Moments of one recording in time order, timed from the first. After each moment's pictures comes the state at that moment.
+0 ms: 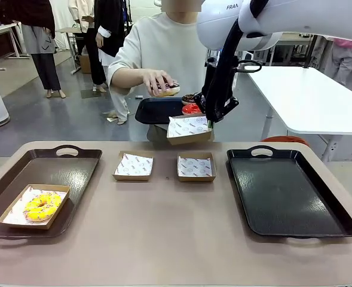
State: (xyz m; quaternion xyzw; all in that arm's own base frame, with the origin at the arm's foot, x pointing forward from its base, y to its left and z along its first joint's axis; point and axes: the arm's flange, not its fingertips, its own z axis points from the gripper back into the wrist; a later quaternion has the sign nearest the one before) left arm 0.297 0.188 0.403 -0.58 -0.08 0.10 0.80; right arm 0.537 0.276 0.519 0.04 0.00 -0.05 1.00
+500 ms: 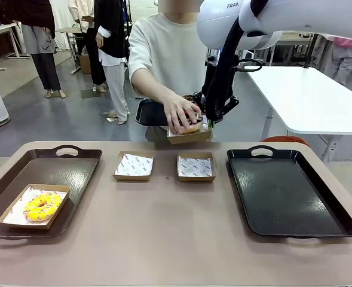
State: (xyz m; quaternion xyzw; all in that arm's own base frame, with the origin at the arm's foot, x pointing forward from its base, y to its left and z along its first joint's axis) left arm 0.297 0.188 0.403 -0.58 -0.08 0.10 0.80; right arm 0.536 0.276 0.521 0.04 0.00 -0.05 1.00
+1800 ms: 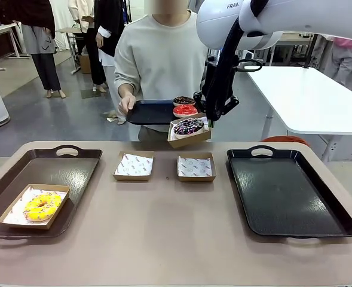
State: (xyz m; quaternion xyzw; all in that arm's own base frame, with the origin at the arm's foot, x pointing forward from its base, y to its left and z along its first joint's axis) left arm 0.297 0.188 0.404 -0.58 -0.08 0.10 0.81; right arm 0.536 0.275 0.521 0.04 0.00 -0.05 1.00
